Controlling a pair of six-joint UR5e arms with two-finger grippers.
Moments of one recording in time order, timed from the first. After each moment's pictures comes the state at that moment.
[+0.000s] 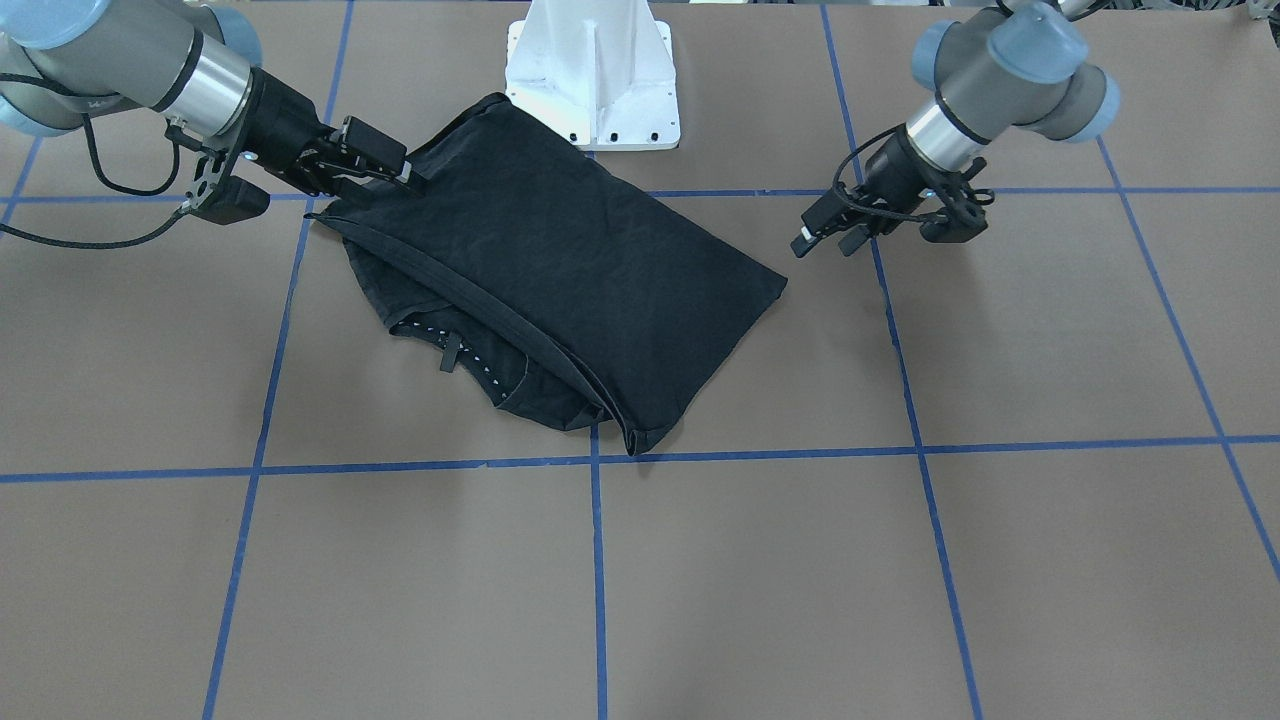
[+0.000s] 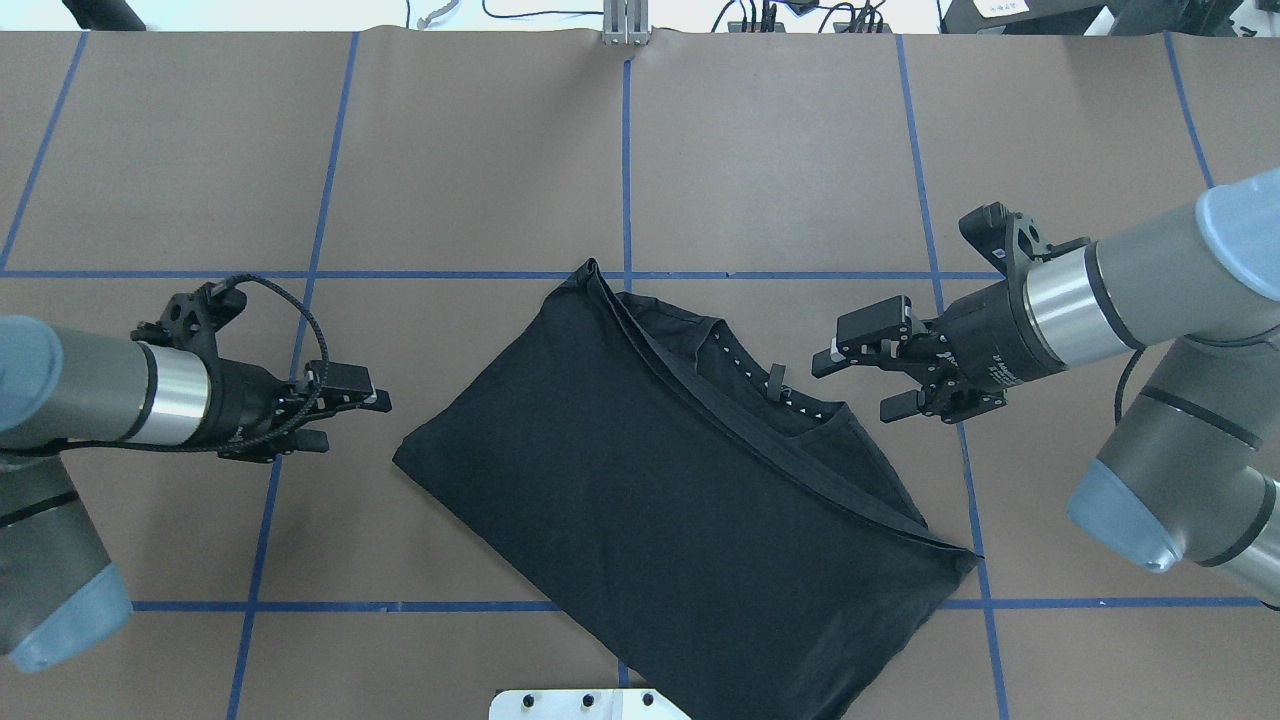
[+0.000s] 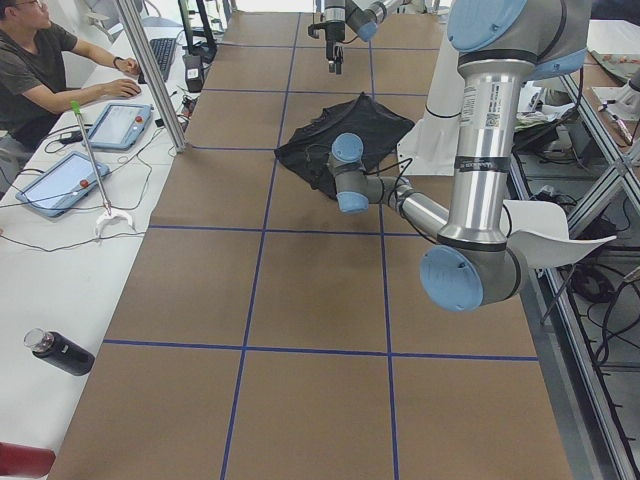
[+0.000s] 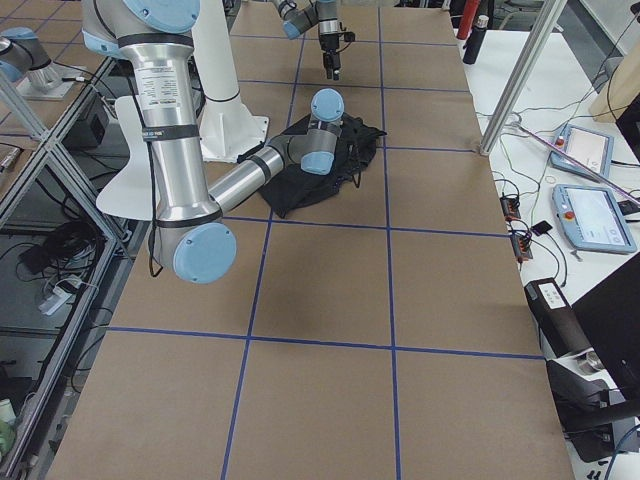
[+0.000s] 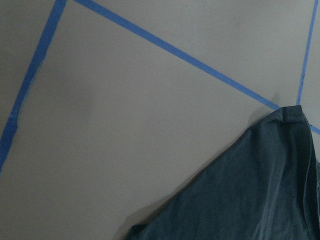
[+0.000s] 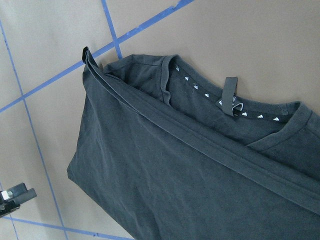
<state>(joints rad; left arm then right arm) -0.57 -1.66 -1.87 -2.45 -1.96 -1.74 0.75 -1.40 1.95 -0.78 2.33 1.69</state>
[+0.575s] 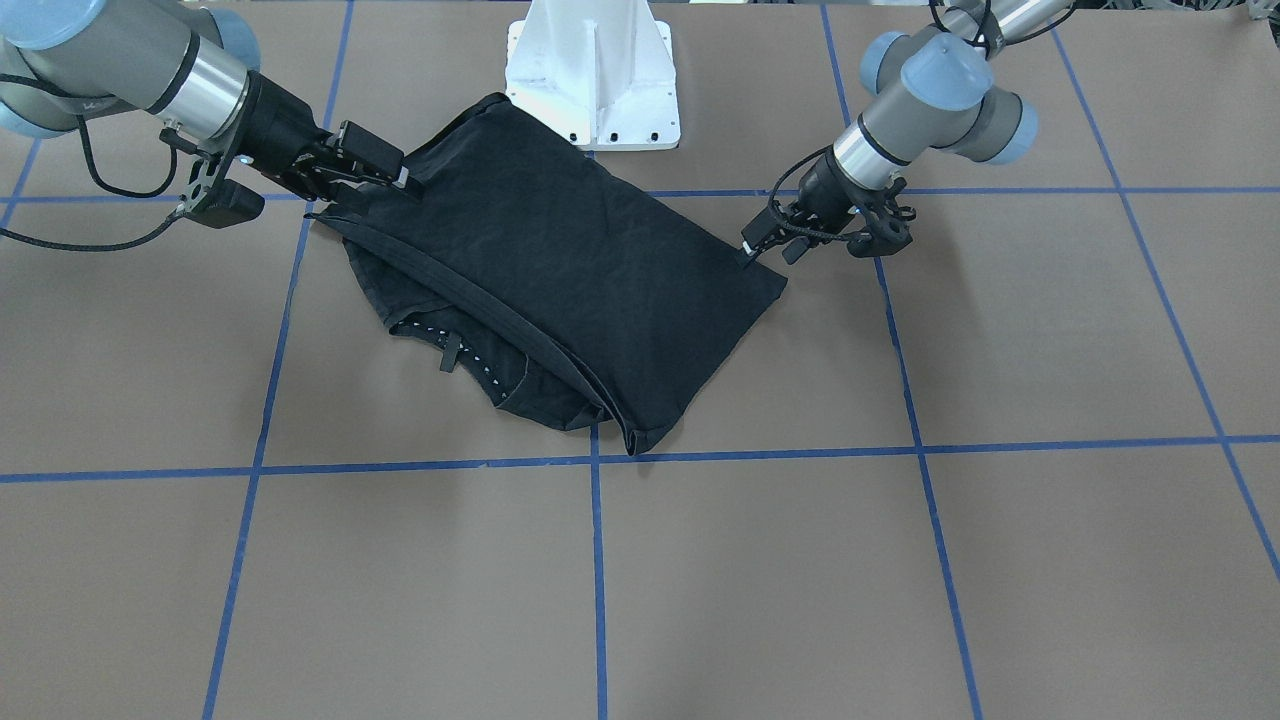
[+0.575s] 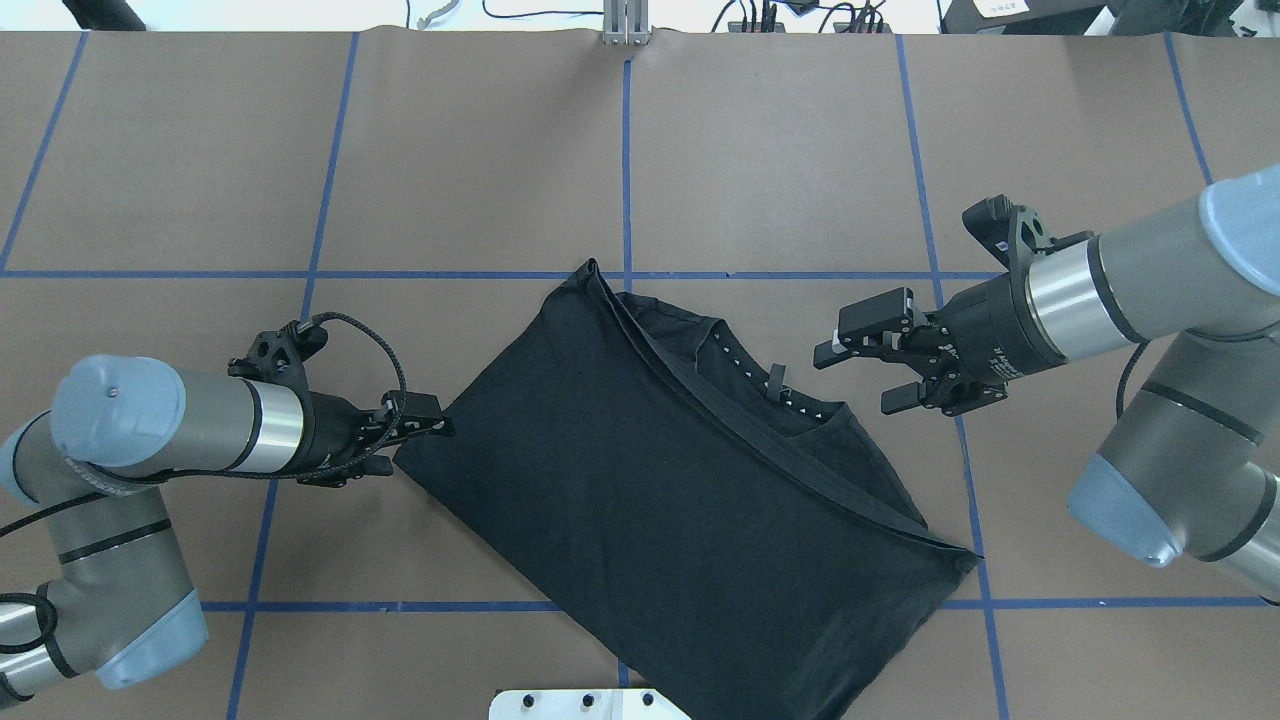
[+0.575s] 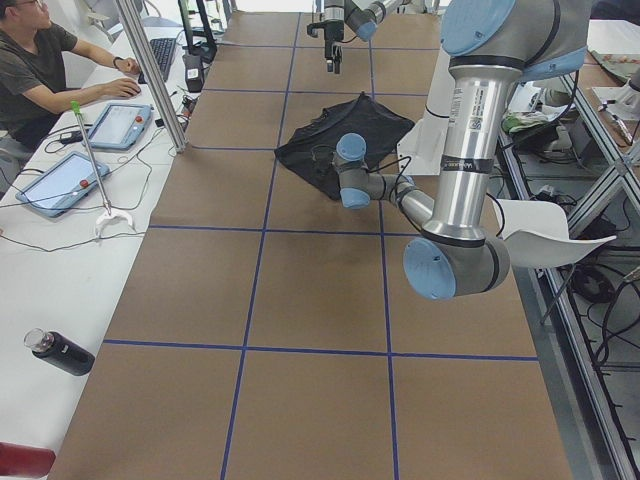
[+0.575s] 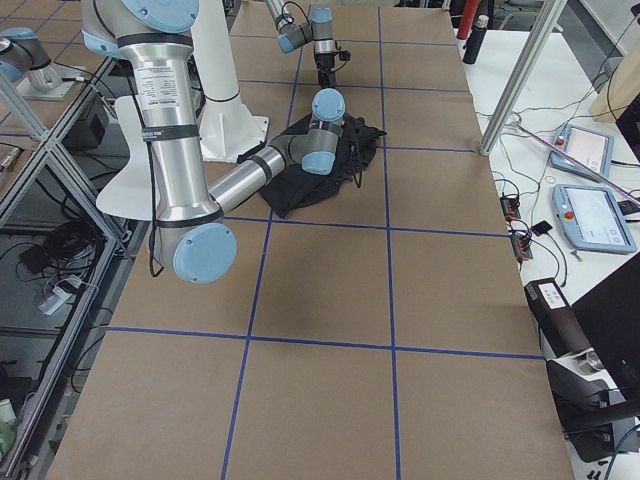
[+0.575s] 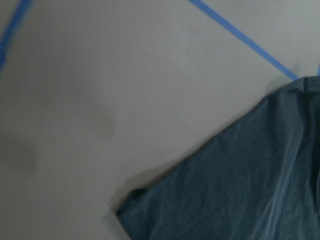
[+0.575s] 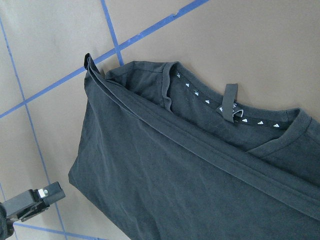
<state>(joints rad) -0.50 -1.75 -1.76 -2.45 -1.90 -1.78 0.76 -1.40 1.95 -0.78 2.32 1.69</state>
